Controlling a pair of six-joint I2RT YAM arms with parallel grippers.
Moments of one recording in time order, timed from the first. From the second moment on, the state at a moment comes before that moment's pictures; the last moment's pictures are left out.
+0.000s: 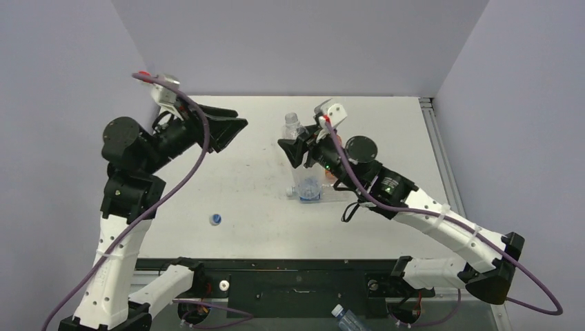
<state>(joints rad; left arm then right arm) -0.28 0.98 1.48 -0.19 0.61 -0.59 0.98 1.19 1.37 -0.08 0.15 0.08</state>
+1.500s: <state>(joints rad) 0.06 1.05 1.20 -0.67 0.70 -0.11 0.98 2.24 1.29 1.23 0.66 -0.21</state>
